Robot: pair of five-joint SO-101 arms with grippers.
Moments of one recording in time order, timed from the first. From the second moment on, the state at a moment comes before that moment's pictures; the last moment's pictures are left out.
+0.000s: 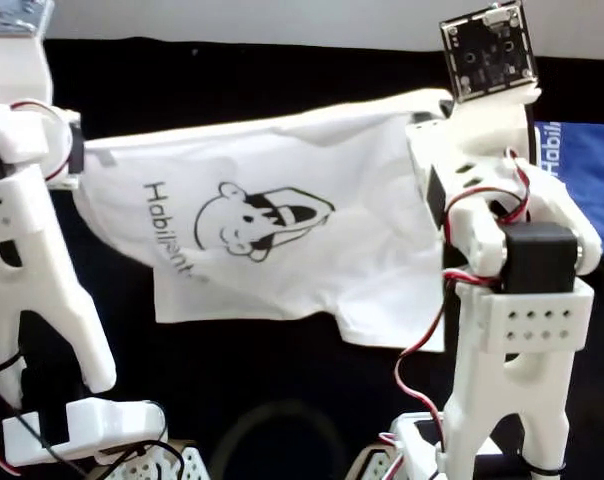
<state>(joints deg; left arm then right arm) -23.4 -5.1 -34.7 98.1 -12.6 -7.3 -29.5 -10.2 69.5 18.4</state>
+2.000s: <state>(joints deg) -21.6 -10.6 -22.0 96.7 -14.6 -13.7 -30.0 -1.8 57.9 19.0</state>
